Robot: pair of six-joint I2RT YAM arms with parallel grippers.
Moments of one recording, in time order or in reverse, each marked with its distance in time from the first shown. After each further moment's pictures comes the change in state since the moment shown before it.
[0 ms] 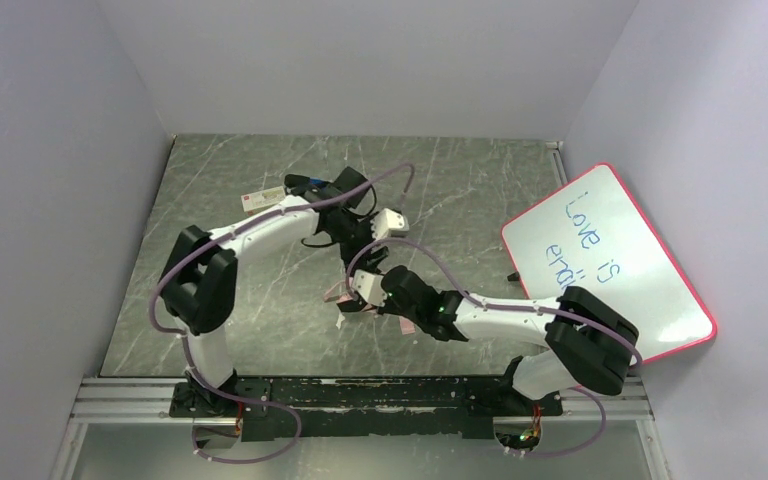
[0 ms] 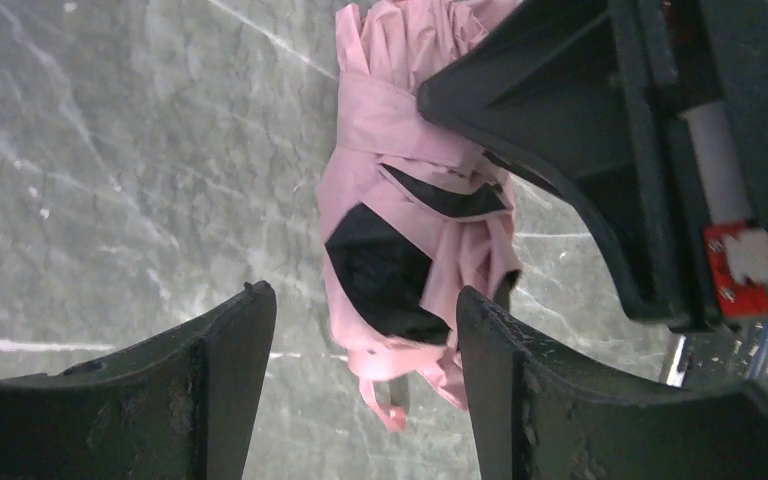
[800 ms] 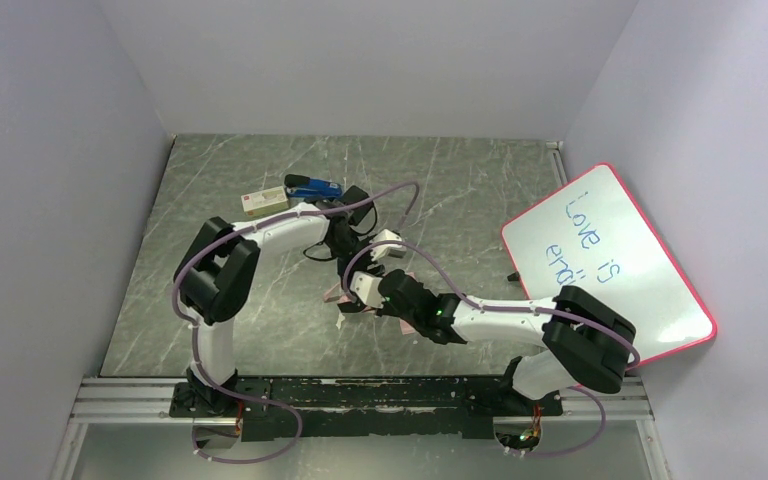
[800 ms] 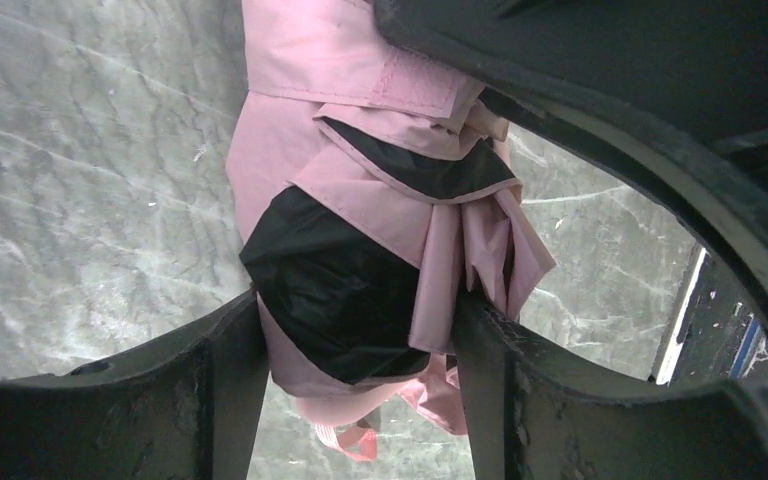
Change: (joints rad) left arm -0.043 0.112 -0.061 -0.034 0.021 0.062; right arm 0.033 0.013 -0.006 0.012 0.059 0.003
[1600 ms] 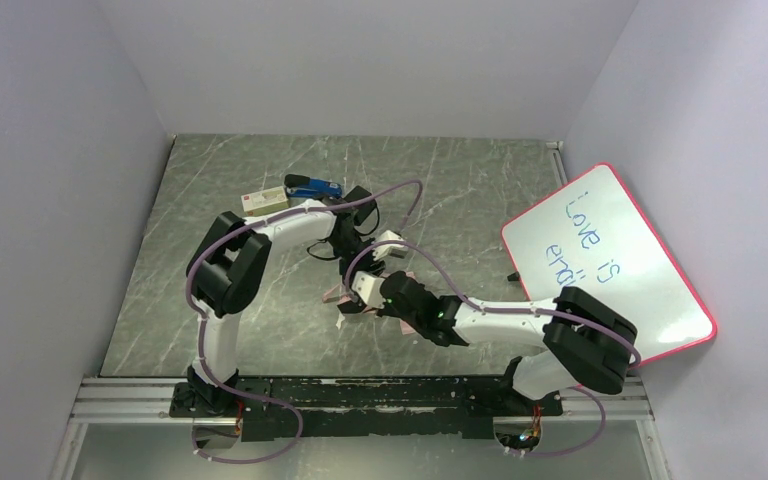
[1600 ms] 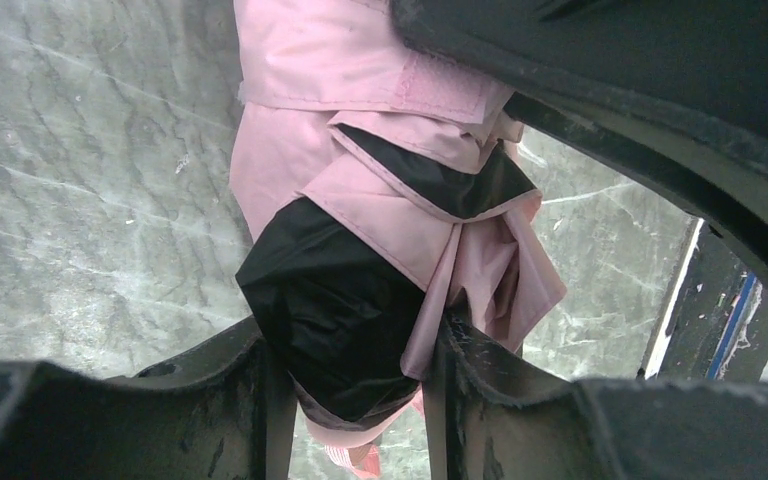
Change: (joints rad) left arm 0.004 0.090 0.067 -0.066 0.032 0.019; right arm 0.004 -0.005 -0.022 0.038 0.011 0.021
